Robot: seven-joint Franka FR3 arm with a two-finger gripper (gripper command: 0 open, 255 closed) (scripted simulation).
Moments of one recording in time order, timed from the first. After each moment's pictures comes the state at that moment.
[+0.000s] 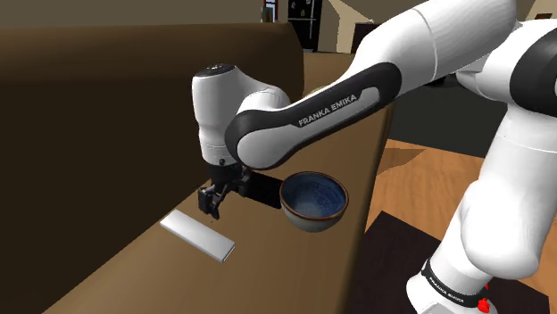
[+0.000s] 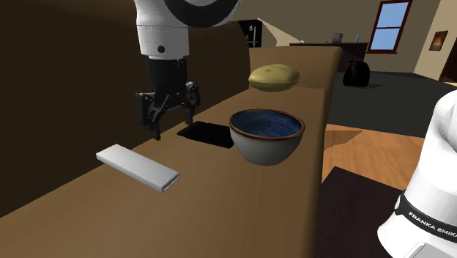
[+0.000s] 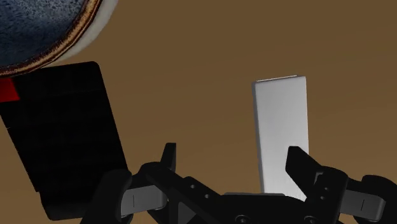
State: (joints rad) arm 0.12 0.11 0.52 -1.95 -0.14 2.09 0.59
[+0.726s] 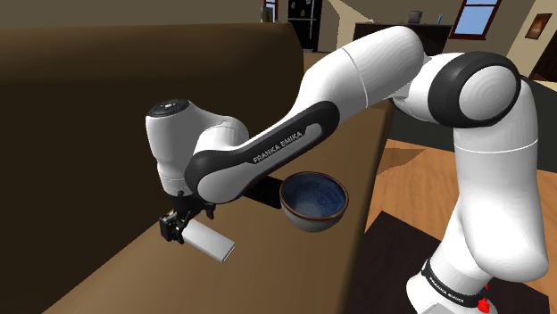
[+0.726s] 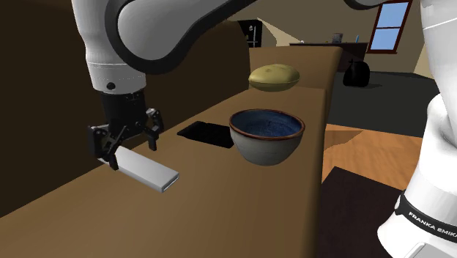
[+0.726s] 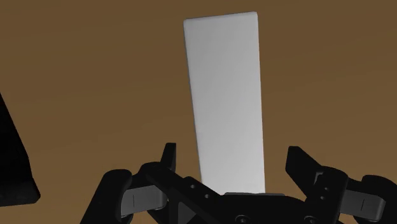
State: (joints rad) arm 0.24 0.42 0.51 -1.70 -0.32 2.12 0.72
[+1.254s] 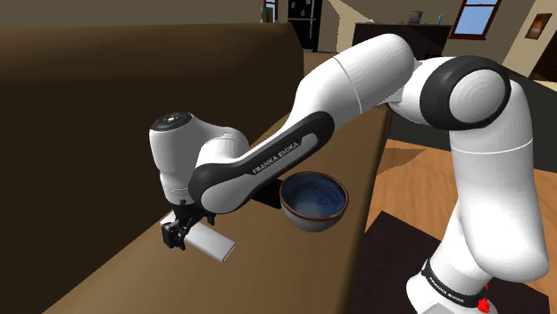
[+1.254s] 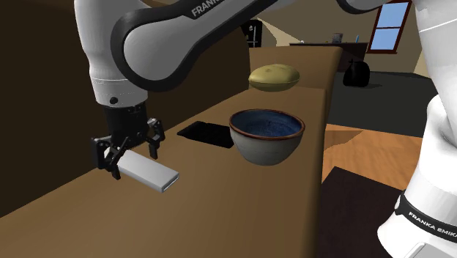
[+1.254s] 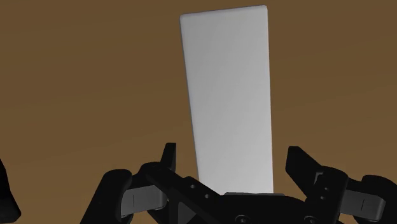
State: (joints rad) arm 0.25 0.45 0.50 -1.72 -0.34 2.17 0.74
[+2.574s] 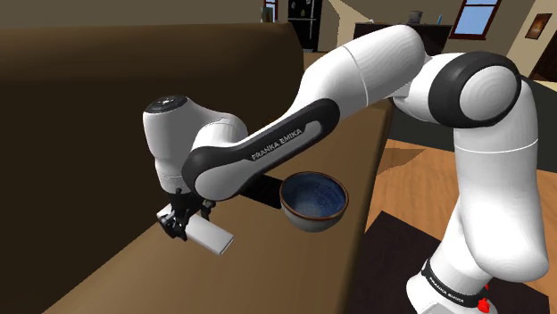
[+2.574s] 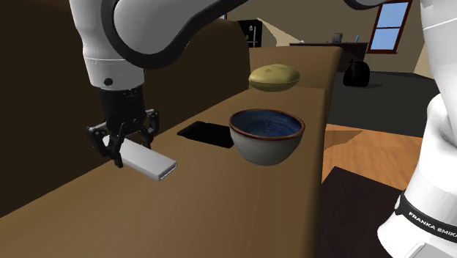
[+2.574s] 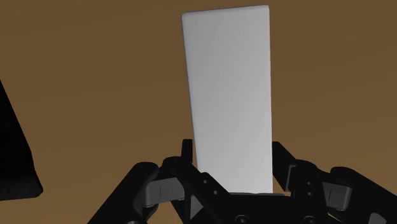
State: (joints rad) arm 0.25 0.42 0.51 -1.68 -0.32 2.10 0.72
